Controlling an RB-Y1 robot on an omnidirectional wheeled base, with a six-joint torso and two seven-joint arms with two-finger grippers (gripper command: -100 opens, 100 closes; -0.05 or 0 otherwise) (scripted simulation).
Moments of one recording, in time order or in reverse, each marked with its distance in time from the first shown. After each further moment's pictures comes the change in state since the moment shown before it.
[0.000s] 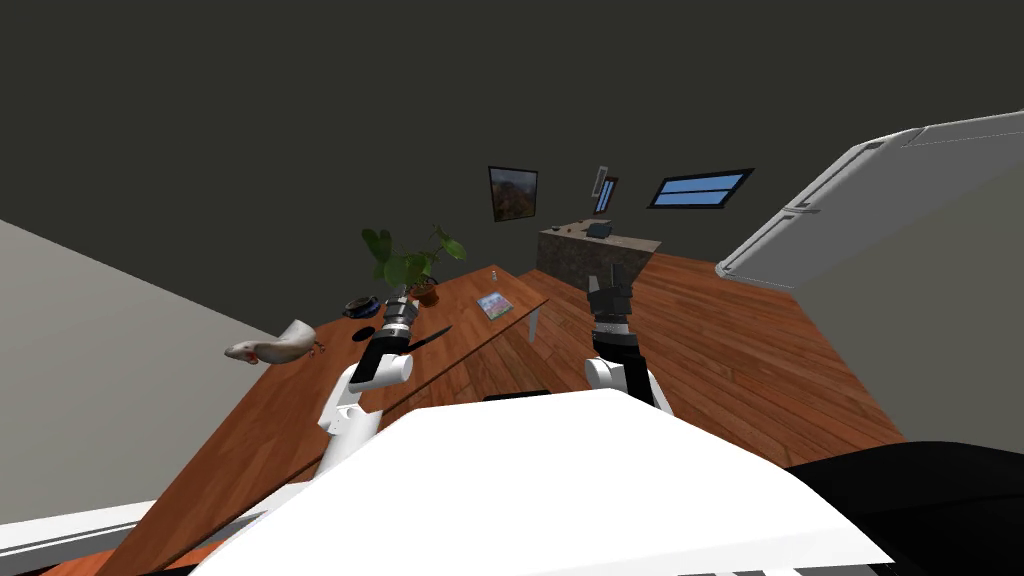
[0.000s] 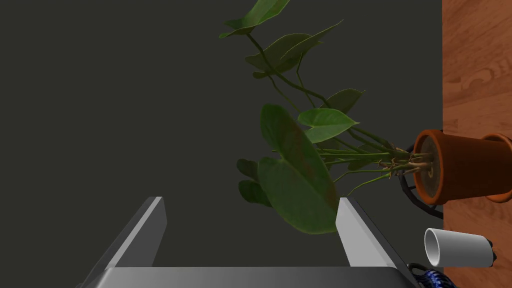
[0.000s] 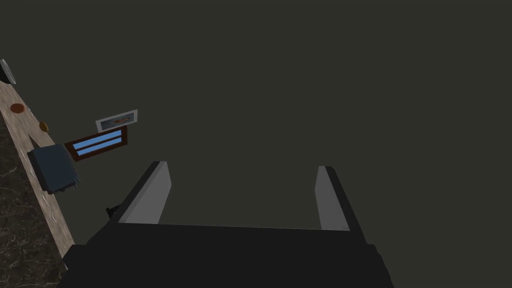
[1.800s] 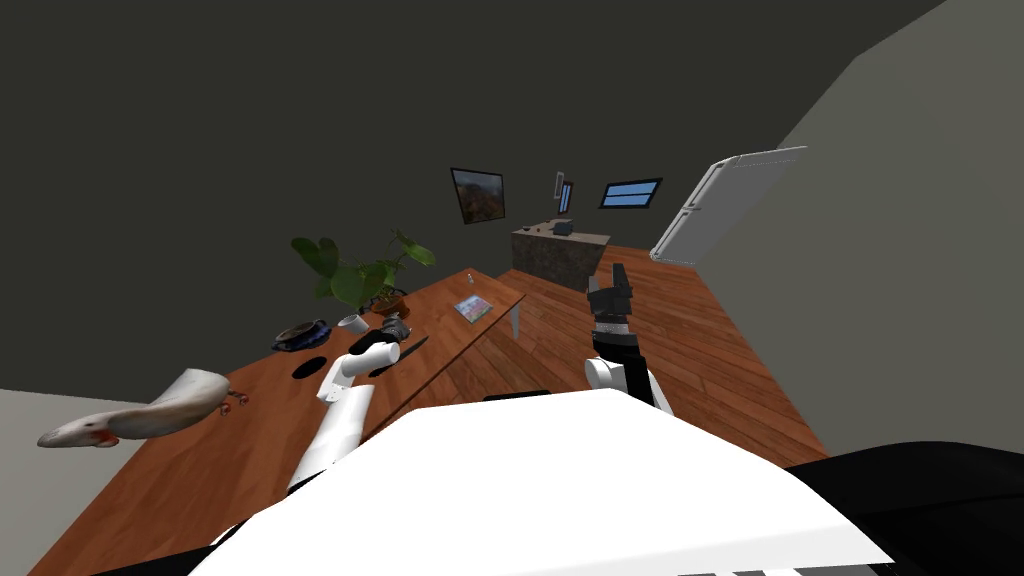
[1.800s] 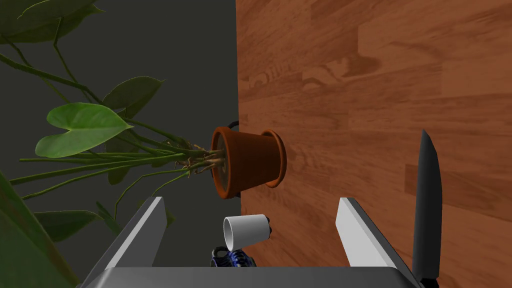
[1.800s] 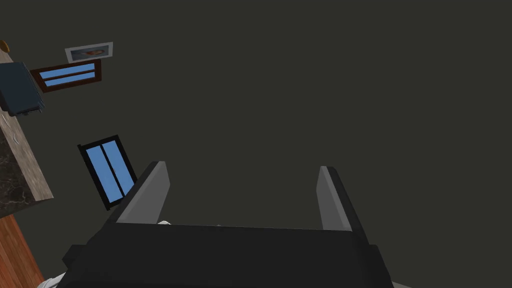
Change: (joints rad) left arm -0.213 0.128 0.130 0.441 0.127 0.487 0.174; right arm 0.000 0.000 0.000 0.000 0.000 0.000 0.000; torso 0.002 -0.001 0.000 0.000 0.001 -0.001
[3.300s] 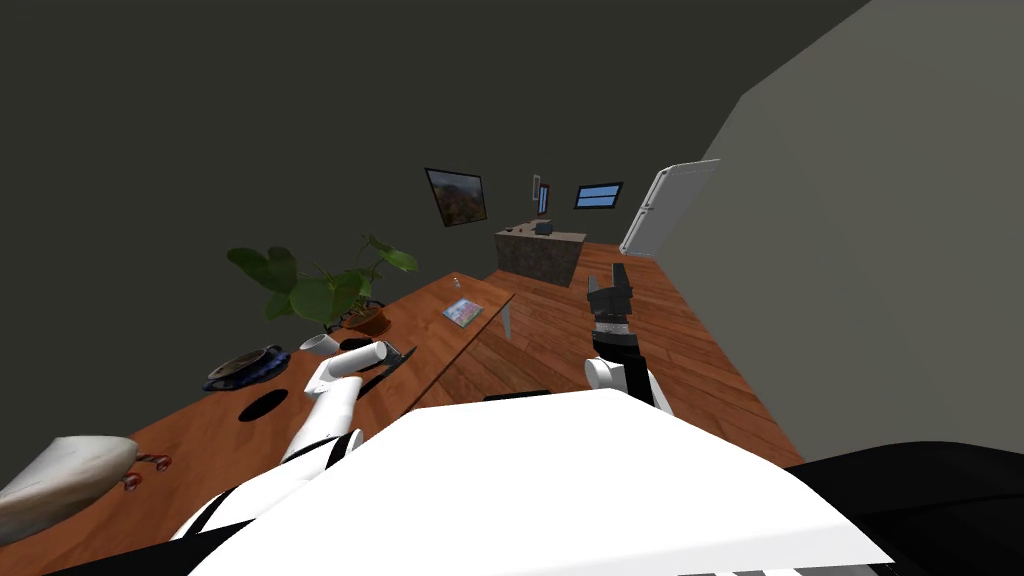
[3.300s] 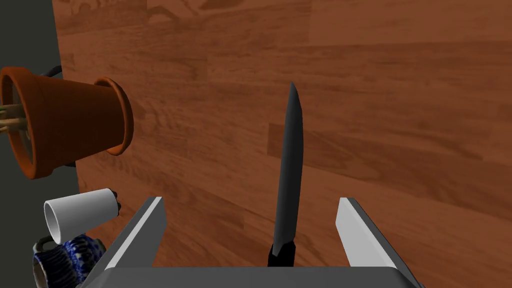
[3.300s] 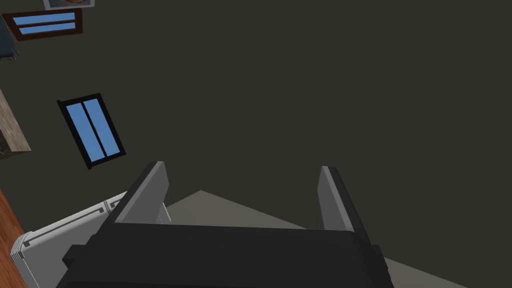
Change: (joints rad) left arm -0.137 0.111 0.076 0.383 0.077 0.360 0.142; right arm 0.000 0.000 0.000 0.000 0.000 0.000 0.000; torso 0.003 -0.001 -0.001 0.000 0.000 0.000
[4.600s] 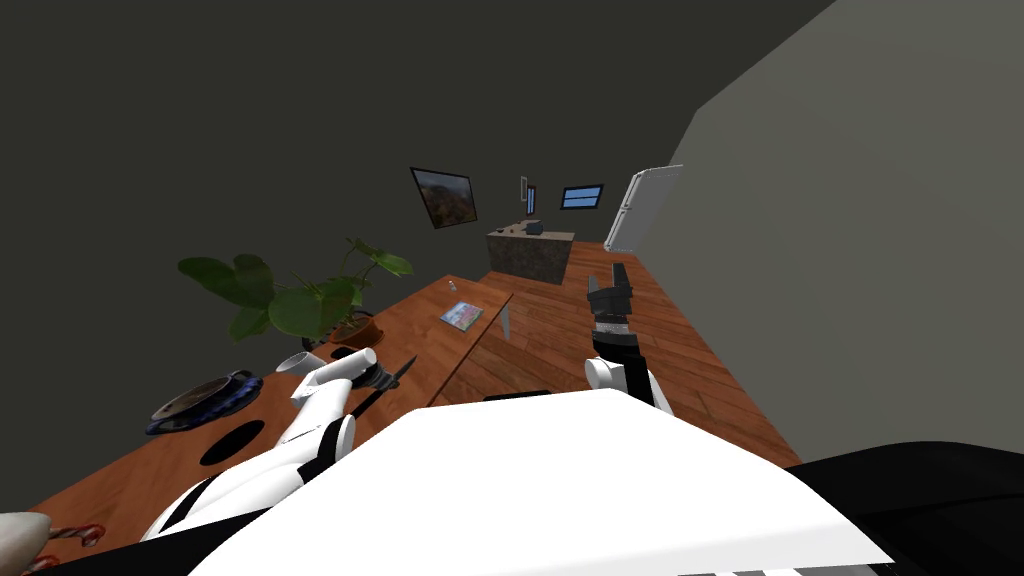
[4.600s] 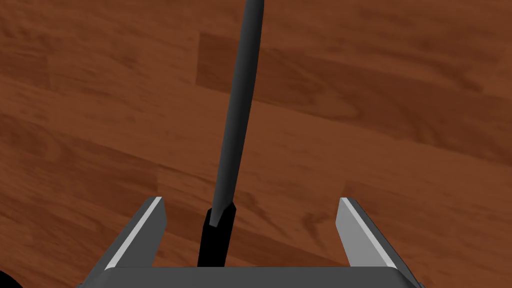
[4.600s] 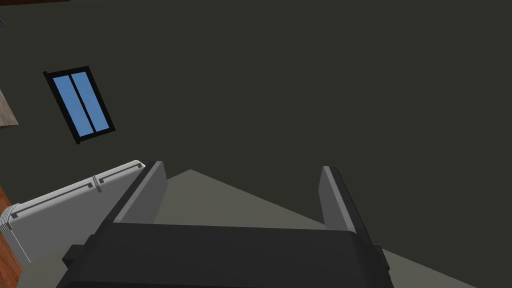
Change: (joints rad) left arm -0.076 0.078 0.041 0.312 0.036 0.245 0.116; right arm 0.000 0.000 0.000 0.000 0.000 0.000 0.000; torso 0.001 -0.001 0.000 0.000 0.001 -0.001
